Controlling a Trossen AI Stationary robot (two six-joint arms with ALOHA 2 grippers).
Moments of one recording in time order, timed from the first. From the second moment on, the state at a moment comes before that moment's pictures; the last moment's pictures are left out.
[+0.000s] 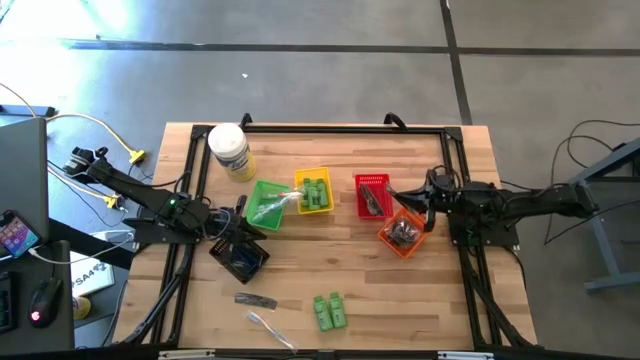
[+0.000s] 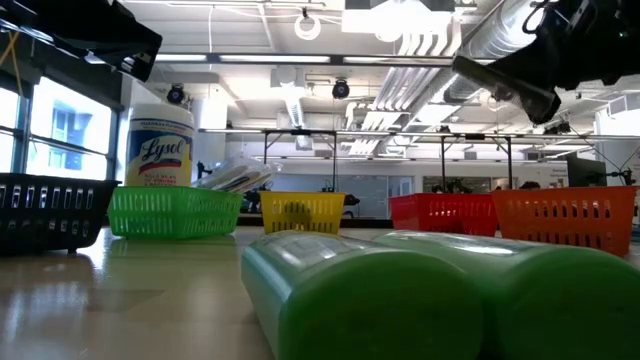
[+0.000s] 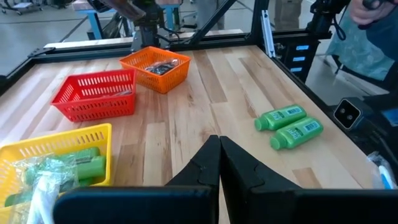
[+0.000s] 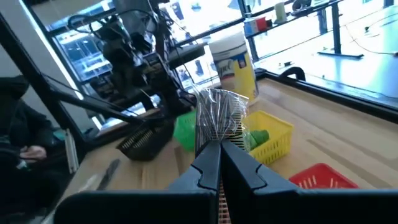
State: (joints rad) left arm -0.41 0.68 0.37 0.08 -0.25 -0.06; right arm 0.06 0.32 0.17 0.11 0.25 0.36
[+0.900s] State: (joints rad) left arm -0.41 0.68 0.37 0.08 -0.25 -0.05; right arm -0.12 1.23 0.71 -0.30 0.39 0.66
